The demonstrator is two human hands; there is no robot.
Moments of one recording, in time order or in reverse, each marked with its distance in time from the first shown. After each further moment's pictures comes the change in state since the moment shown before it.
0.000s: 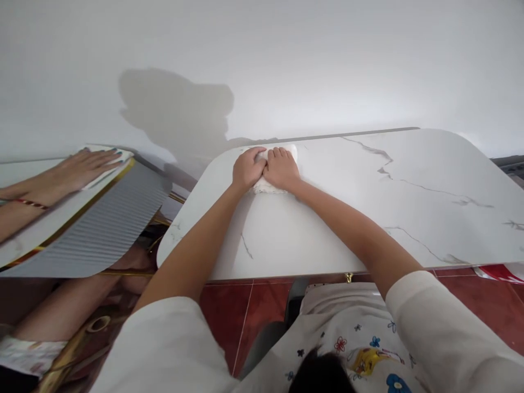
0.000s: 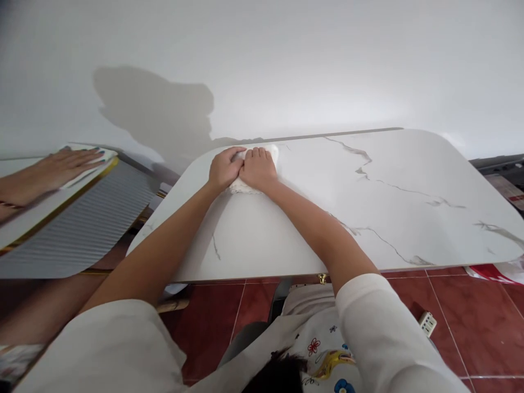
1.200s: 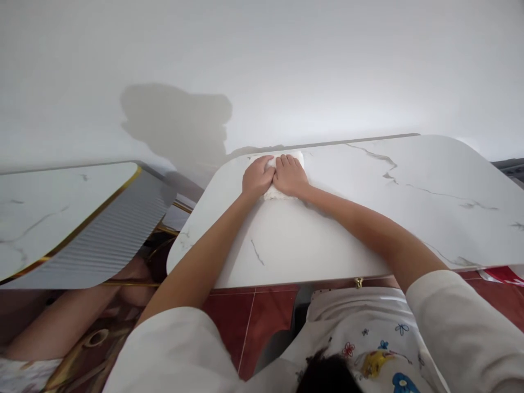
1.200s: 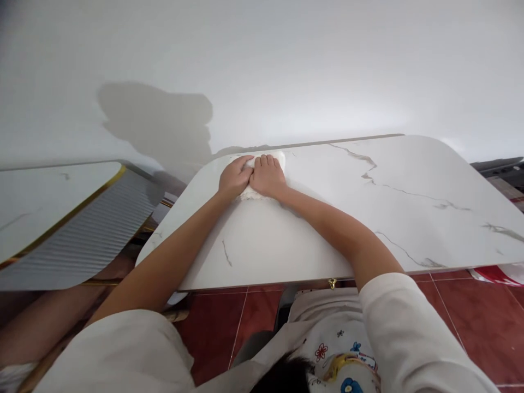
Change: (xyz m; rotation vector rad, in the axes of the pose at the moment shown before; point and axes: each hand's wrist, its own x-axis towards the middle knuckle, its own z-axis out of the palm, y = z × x) left_hand -0.009 0.003 -0.001 0.015 -0.049 0.023; right_hand -0.006 0.002 -0.002 -0.025 -0.020 -0.018
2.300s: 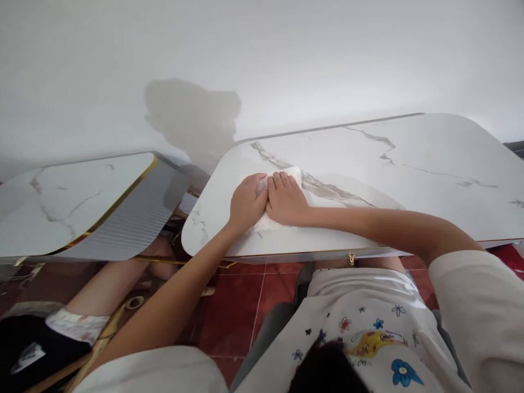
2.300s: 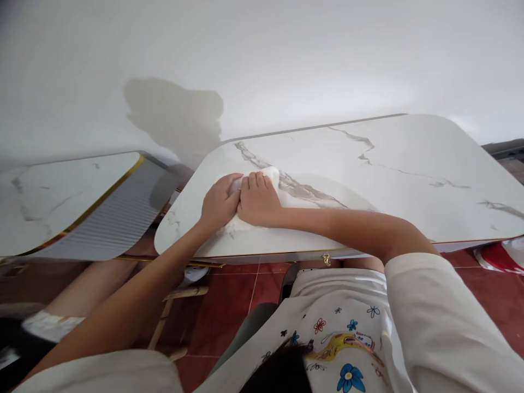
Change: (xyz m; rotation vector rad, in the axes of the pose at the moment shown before) left_hand -0.122 0.037 -0.038 0.141 -0.016 0.012; right_hand -0.113 -0.056 -0.030 0.053 -0.035 -0.079
